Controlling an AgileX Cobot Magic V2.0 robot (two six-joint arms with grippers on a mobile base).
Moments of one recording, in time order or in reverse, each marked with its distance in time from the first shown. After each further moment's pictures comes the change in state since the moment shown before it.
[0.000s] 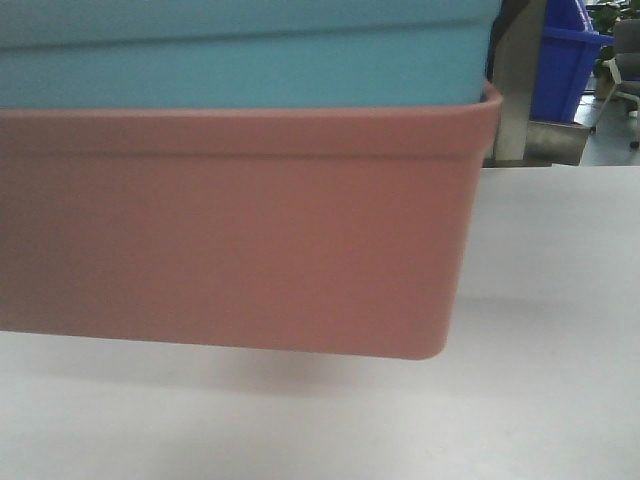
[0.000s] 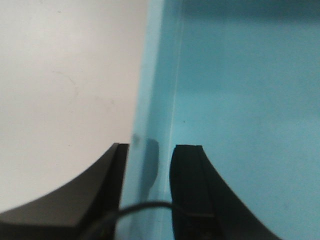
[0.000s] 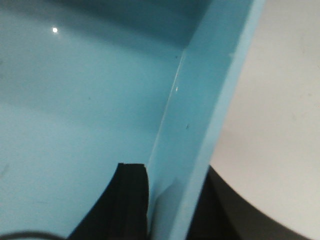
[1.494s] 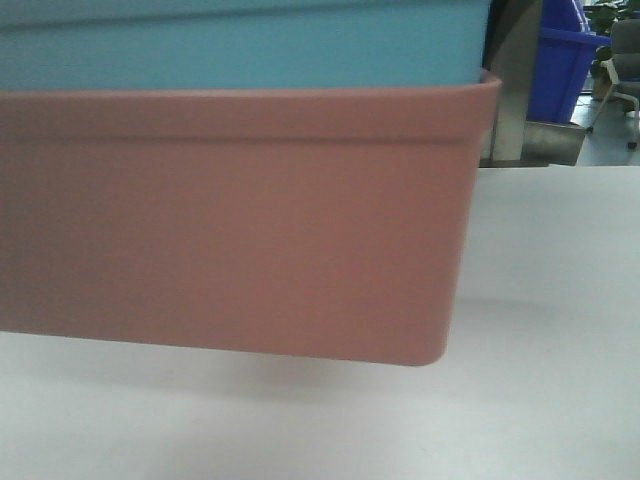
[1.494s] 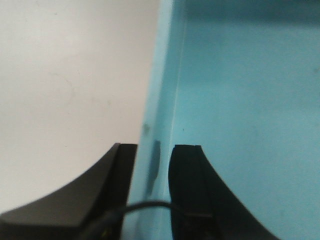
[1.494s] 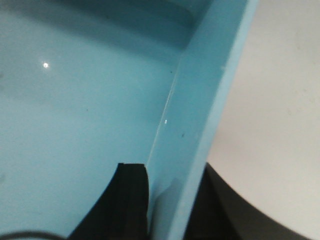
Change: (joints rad) left arm -0.002 0.000 0.000 0.000 -0.008 0.004; right arm 0.000 0.000 0.000 -0.003 0.010 0.005
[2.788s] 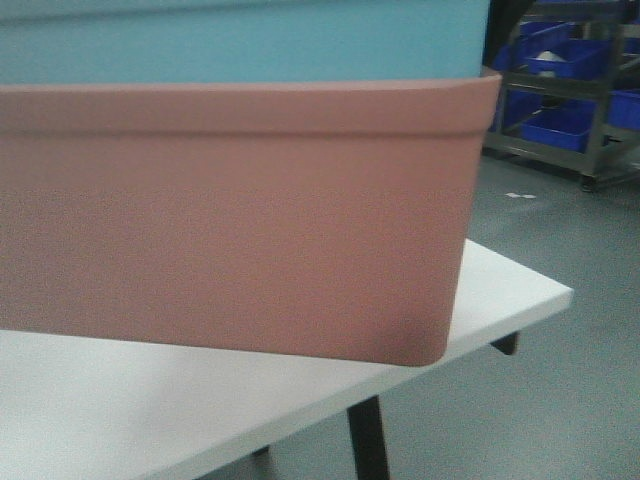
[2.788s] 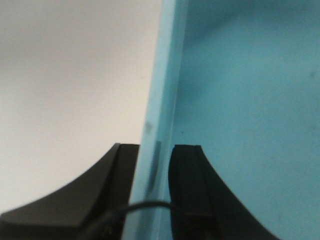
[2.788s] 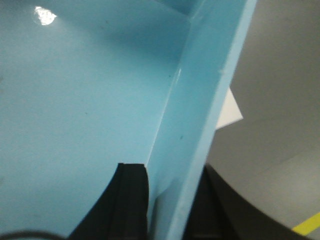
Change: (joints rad) left arm 0.000 0.000 0.000 0.000 -0.009 0.000; right arm 0.000 0.001 0.000 -0.003 0.002 0.001
